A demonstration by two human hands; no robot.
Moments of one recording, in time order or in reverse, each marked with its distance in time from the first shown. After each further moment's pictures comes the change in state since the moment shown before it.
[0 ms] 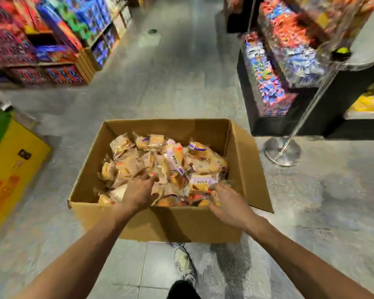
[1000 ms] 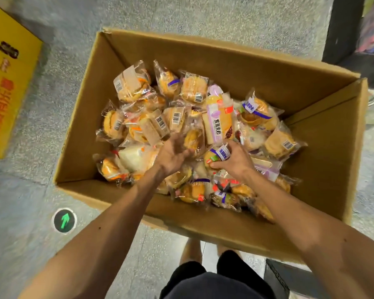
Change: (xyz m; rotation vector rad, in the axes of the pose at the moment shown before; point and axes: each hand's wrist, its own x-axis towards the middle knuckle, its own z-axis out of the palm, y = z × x) left_hand 0.164 -0.068 0.102 -1.272 -0.153 -0.400; right_hand 0.294 0.018 0.133 0.209 -0.184 0.346
